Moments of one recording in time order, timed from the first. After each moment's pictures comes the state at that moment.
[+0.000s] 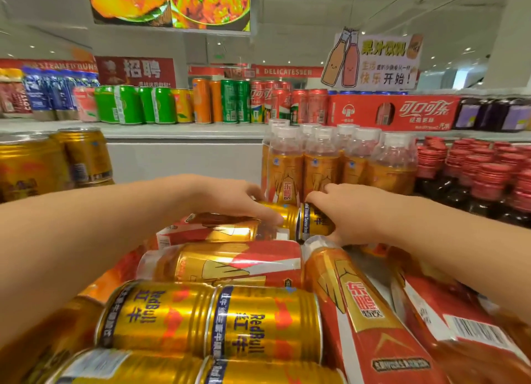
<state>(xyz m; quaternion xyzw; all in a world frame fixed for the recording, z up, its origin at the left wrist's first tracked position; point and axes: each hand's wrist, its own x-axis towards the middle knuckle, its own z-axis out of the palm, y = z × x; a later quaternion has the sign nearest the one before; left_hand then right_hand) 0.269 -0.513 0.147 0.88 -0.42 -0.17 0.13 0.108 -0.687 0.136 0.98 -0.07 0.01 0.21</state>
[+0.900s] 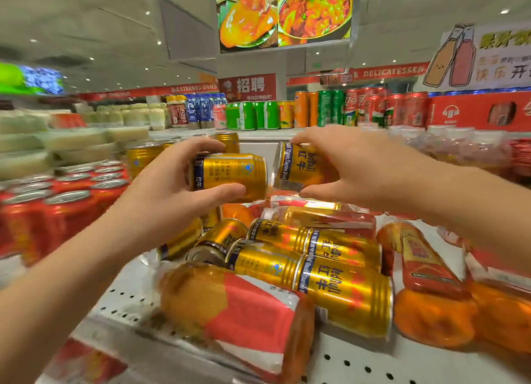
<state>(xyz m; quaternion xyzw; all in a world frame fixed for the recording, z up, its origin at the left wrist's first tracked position) 0.099 -0.256 0.160 0.82 -0.32 0.24 0.40 0.047 -0.539 0.202 0.93 0.21 0.28 0.02</state>
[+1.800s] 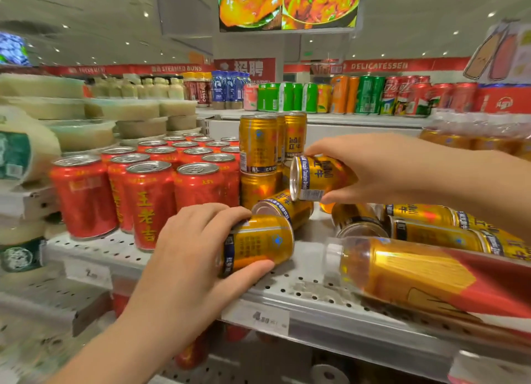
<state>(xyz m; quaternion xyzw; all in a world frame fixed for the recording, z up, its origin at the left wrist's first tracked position) 0.094 -0.079 0.062 0.86 -0.33 0.32 0.22 0.098 -0.364 0.183 0.96 0.18 0.19 0.10</state>
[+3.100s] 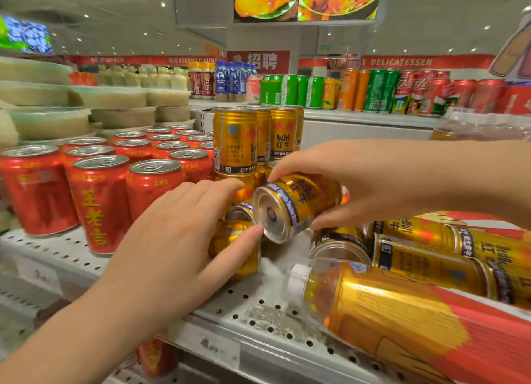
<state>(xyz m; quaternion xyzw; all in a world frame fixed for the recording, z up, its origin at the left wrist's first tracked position) 0.102 -0.129 0.097 0.89 -0.31 0.31 0.15 0.102 -0.378 0.194 0.93 0.35 0.08 0.03</state>
